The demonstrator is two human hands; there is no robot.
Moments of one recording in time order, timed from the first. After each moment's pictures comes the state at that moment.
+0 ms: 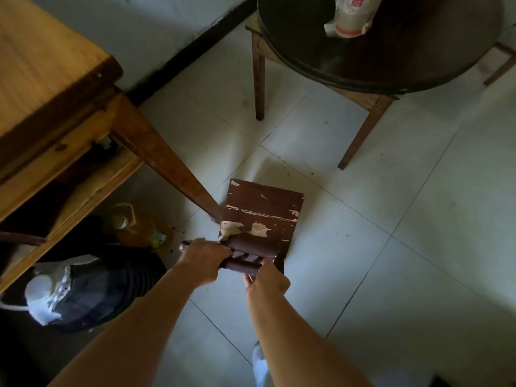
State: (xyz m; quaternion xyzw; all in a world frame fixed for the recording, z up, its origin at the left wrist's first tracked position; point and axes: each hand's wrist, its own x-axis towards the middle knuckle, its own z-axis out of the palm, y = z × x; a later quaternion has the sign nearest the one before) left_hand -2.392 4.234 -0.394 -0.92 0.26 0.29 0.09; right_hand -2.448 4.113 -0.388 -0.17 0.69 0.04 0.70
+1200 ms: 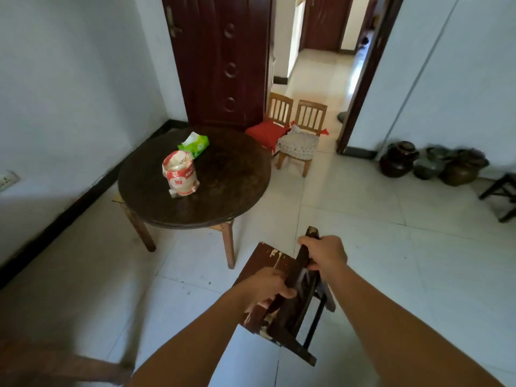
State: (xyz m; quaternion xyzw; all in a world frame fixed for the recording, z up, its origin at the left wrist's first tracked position) left_hand -2.437 3.809 -0.100 -0.70 0.23 0.57 -0.35; right_hand -2.504 3.668 -0.087 -0.63 0.57 -0.11 0.52
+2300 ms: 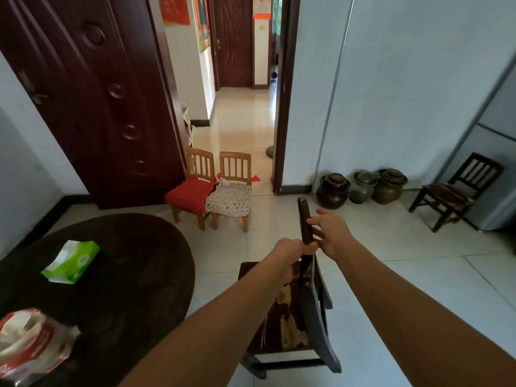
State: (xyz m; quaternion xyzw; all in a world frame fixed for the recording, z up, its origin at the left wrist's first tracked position) left_hand -2.312 3.332 -0.004 -0.65 0.17 0.58 -0.46; right_hand -2.375 3.239 -0.003 -0.40 0.50 -0.34 0.69
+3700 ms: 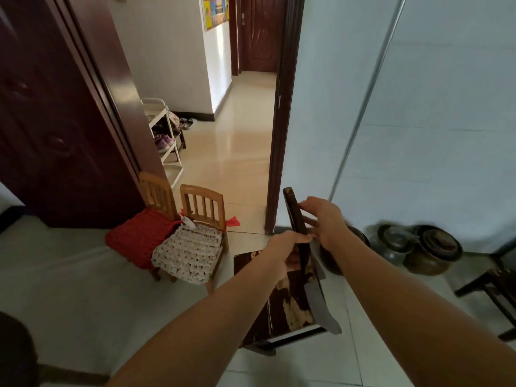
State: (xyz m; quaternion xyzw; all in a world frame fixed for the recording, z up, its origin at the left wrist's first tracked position) left_hand -2.131 2.665 -0.036 -0.60 0.05 0.58 -0.55; right_hand -2.176 2.563 -0.015 -0.47 0.47 -0.27 0.70
